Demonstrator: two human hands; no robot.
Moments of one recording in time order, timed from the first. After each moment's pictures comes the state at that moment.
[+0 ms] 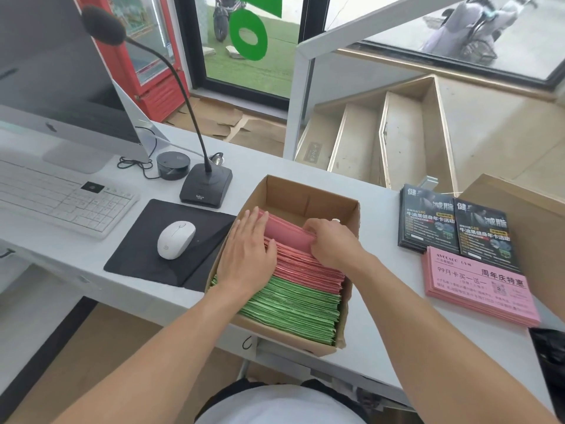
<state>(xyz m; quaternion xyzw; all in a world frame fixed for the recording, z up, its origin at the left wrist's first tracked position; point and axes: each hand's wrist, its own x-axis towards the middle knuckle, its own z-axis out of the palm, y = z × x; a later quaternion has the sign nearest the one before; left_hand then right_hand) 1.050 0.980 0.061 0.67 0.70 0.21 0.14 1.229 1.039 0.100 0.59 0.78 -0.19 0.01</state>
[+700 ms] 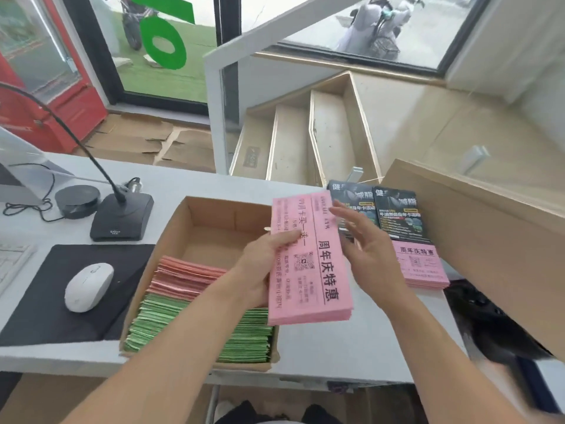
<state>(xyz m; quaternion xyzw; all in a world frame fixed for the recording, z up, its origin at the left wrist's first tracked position) 1.175 0.999 0.153 0.23 0.42 0.32 0.82 1.367 0.975 0.153 0.57 0.57 -0.36 -0.47</state>
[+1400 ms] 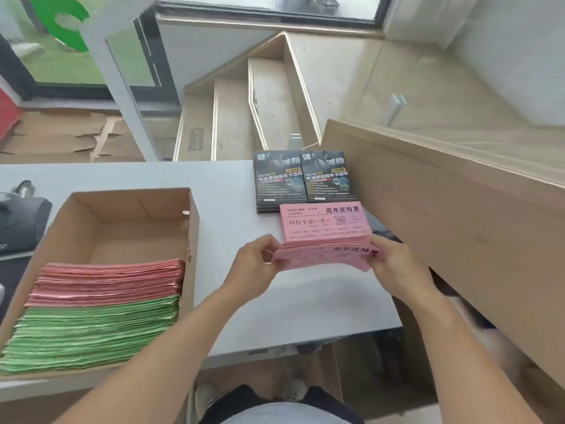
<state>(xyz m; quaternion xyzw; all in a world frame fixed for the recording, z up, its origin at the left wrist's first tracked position) 1.315 0.972 0.063 0.65 0.50 0.24 0.53 1.585 0.883 0.097 0.81 0.56 -0.15 -0.11</state>
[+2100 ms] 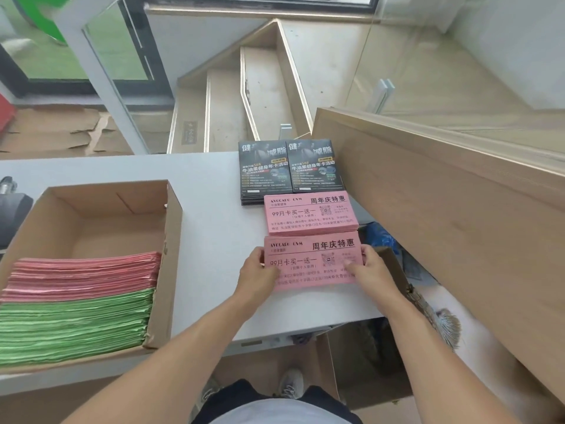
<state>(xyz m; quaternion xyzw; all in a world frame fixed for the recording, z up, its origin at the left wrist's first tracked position) 1.363 0.936 0.027 0.50 0.59 0.21 0.59 1.592 0.868 0.033 0.79 0.31 -0.42 -0.34</state>
